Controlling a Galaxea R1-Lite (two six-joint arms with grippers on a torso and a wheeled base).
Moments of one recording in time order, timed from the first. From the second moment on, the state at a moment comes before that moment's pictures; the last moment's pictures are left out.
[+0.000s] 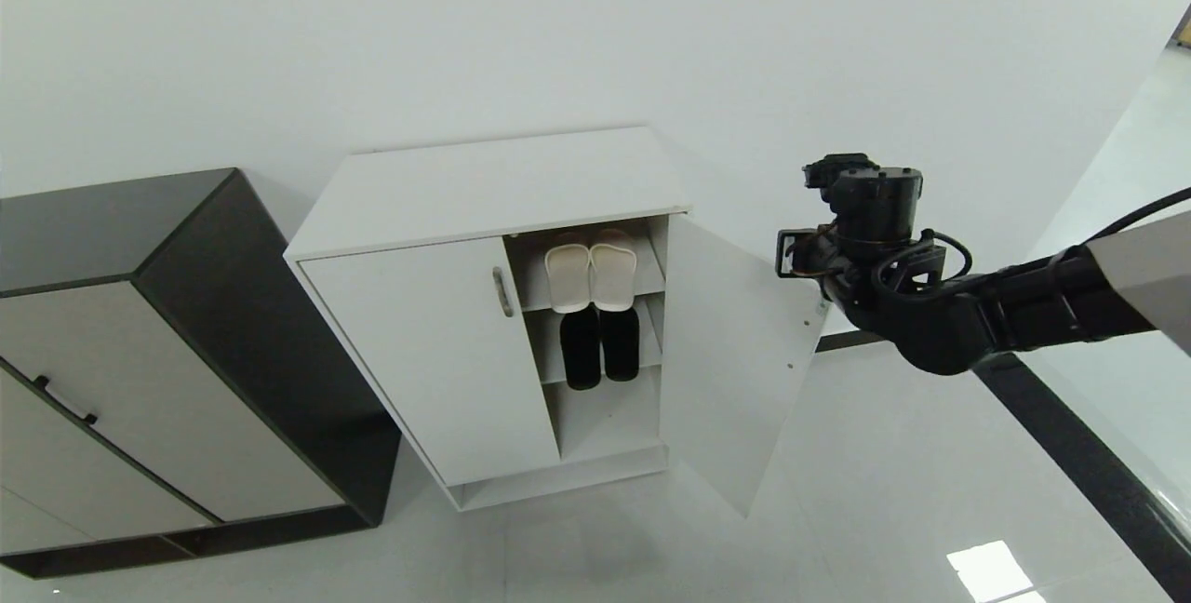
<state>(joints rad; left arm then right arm) 0.00 0.00 0.00 0.00 -0.04 0.02 0.45 2.09 -1.39 -0.61 -0.51 0.04</state>
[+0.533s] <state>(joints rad) 0.00 0.00 0.00 0.00 -0.04 0.02 0.37 2.27 -1.51 -0.61 -0.50 0.08</state>
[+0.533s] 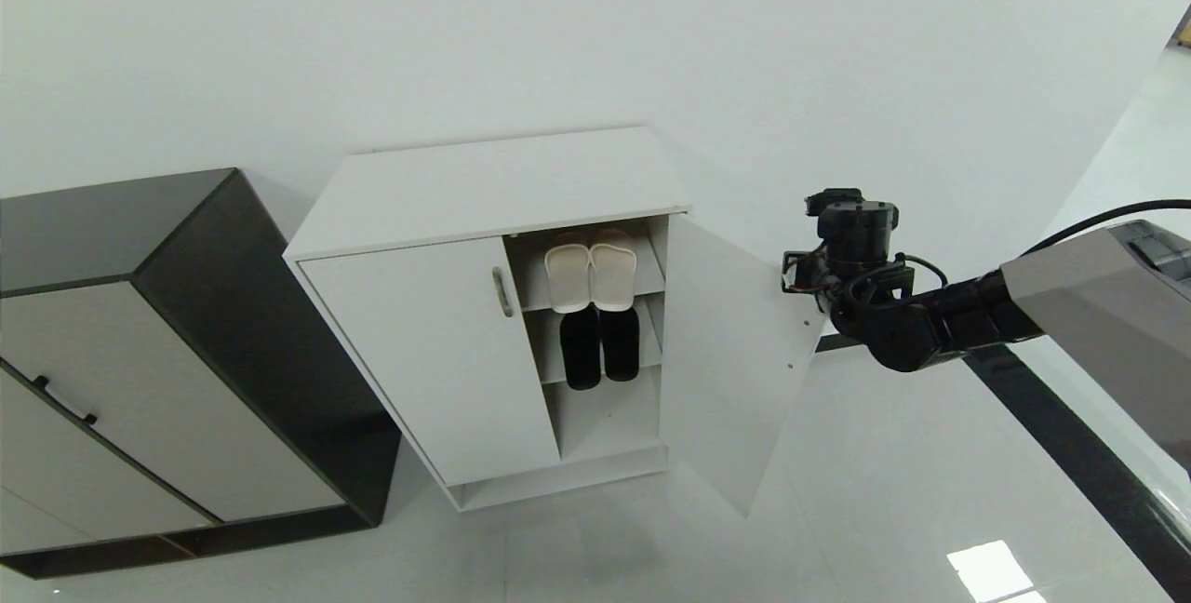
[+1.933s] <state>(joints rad) 0.00 0.00 0.00 0.00 -0.04 0.02 0.68 2.02 -1.12 -0.58 -0.38 0.18</state>
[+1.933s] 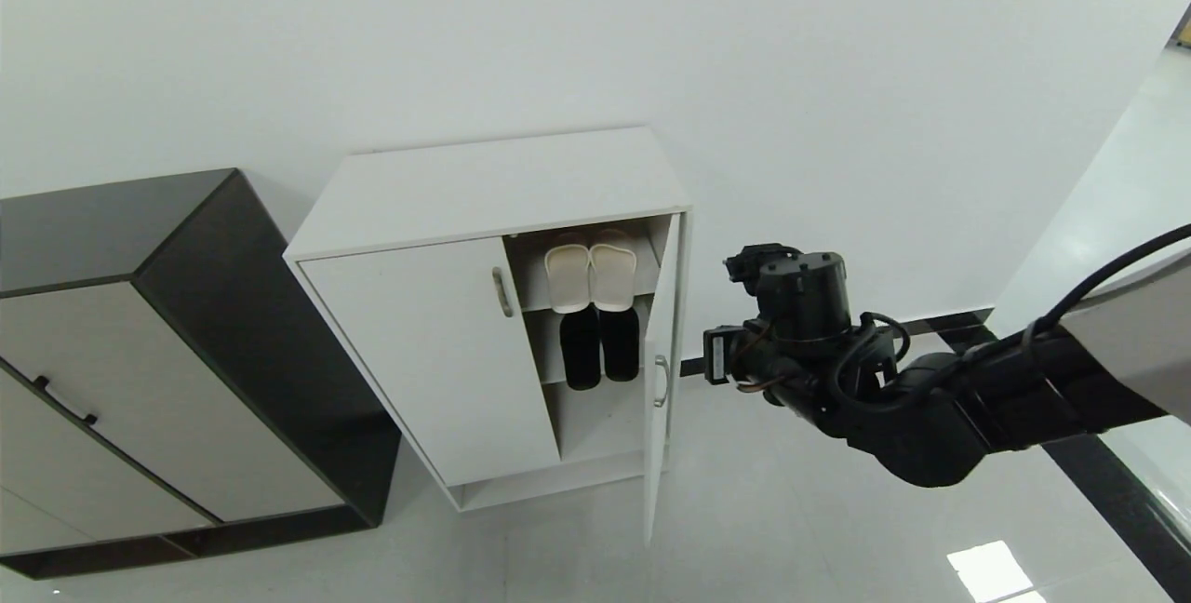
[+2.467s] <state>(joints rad) 0.00 0.00 0.00 0.00 -0.04 0.02 0.75 1.93 -0.97 -0.64 -0.37 0.13</state>
